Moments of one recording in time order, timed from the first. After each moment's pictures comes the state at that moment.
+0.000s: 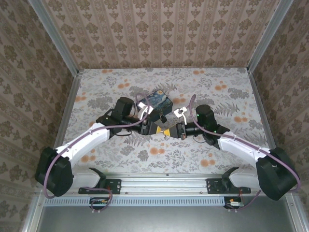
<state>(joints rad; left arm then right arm) -0.61 1.27 0.85 -0.31 0.87 -0.39 0.50 1.23 0.60 0.22 -0.93 0.58</state>
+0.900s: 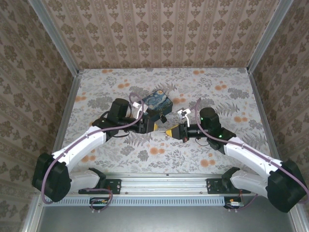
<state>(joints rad) -0.59 1.21 0.80 -0.27 0.78 -0.49 0.54 1.07 0.58 0.12 -0.79 0.50</state>
